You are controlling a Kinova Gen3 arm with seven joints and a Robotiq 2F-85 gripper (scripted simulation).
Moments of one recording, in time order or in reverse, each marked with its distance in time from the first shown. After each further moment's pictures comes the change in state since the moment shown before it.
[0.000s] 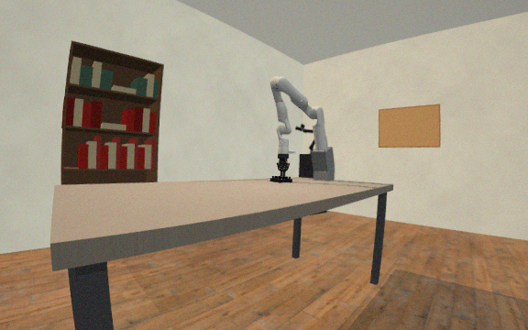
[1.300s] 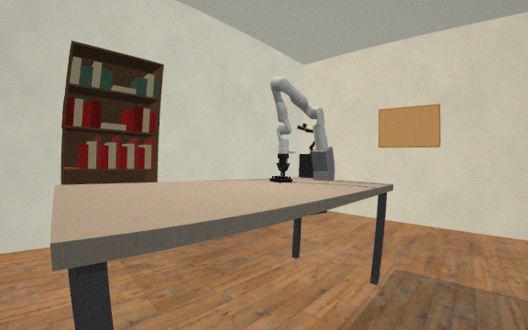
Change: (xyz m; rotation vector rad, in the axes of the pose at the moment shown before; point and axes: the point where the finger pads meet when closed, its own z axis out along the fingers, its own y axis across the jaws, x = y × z) arm 0.000 0.000 0.000 0.000 0.000 0.000
